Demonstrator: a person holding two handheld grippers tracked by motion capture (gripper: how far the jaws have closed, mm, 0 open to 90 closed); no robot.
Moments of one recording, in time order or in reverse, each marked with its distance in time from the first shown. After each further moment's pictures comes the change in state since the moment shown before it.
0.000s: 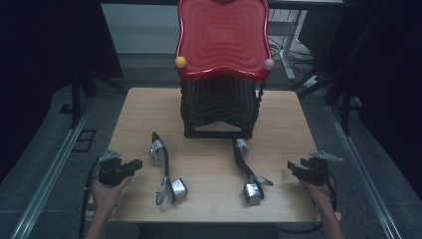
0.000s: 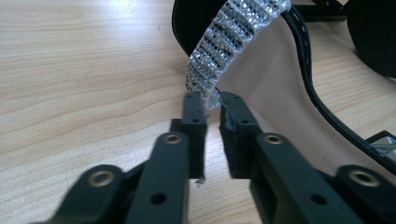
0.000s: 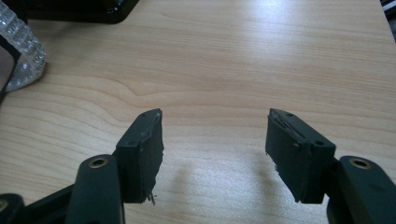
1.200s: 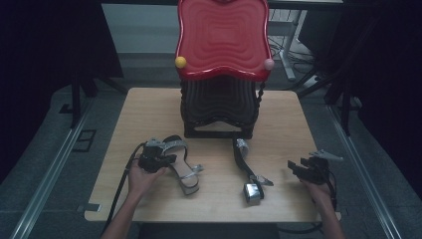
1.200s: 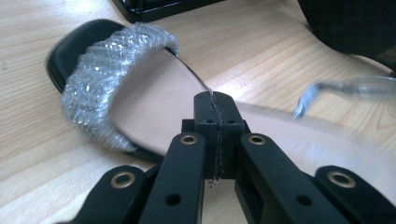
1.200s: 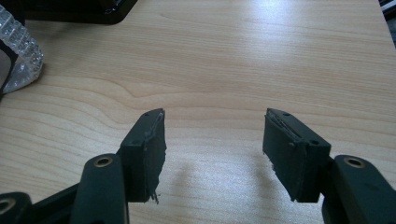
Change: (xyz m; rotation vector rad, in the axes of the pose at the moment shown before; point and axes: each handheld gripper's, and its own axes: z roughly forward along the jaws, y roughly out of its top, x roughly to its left) left arm -0.069 0.045 0.078 0.164 -0.128 0.151; right arm -0.001 0.002 0.001 -0.004 0.000 -0.004
